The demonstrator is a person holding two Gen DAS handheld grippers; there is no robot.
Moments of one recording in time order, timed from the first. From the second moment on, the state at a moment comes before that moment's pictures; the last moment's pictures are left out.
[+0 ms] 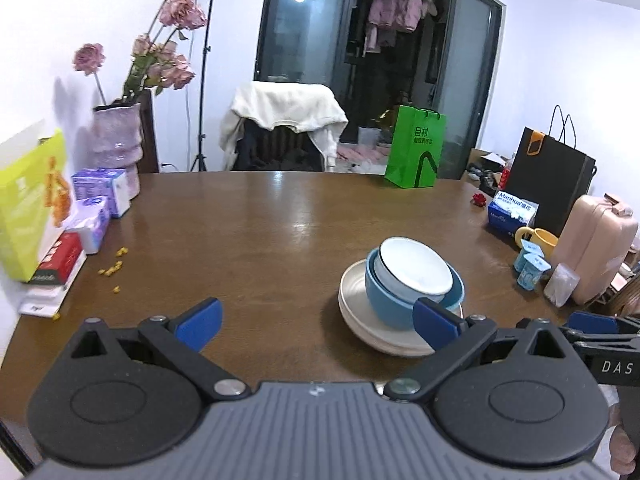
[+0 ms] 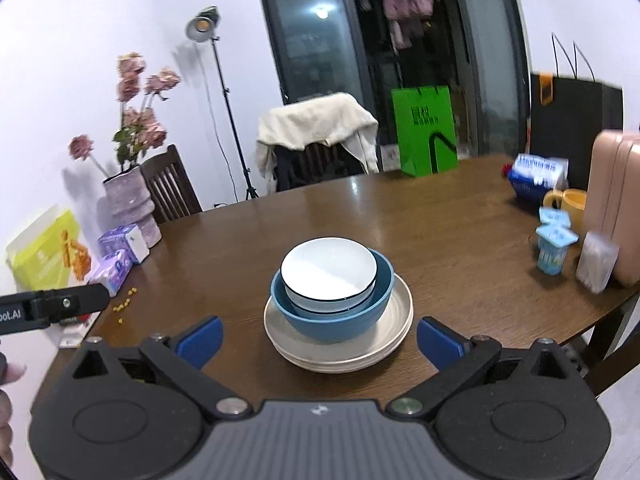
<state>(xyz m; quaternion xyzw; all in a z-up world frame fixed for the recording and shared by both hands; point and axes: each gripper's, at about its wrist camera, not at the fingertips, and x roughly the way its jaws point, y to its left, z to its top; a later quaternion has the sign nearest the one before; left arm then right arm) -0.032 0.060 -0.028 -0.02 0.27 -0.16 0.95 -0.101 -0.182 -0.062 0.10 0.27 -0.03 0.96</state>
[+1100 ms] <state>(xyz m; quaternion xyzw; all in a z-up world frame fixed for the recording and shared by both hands) -0.228 0.004 -0.031 -0.03 0.23 -0.11 0.97 -0.270 -0.228 -0.051 0.07 0.25 0.04 0.97</state>
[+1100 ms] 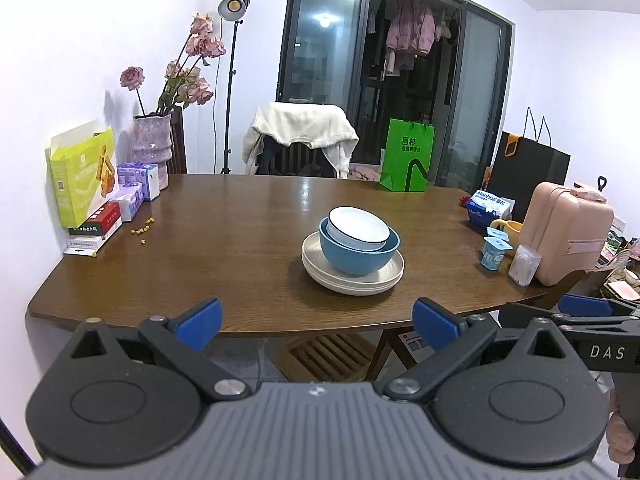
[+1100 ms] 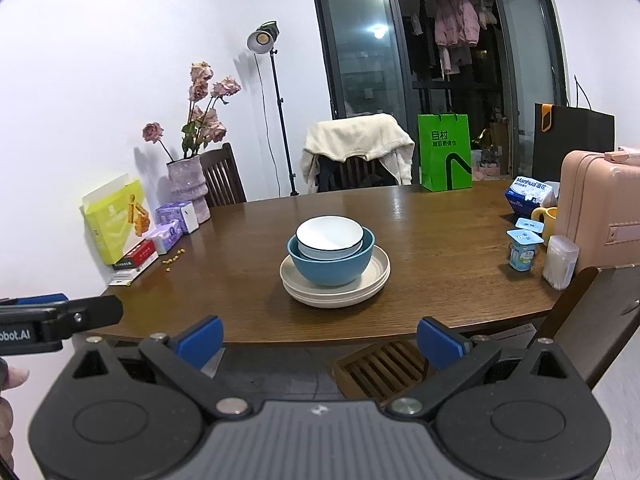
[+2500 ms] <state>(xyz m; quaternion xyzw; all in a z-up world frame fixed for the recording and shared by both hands) -0.250 0.014 -0.021 -0.03 0.21 -0.10 0.97 -0.285 -0.219 -0.042 0.05 0.23 0.06 0.97</state>
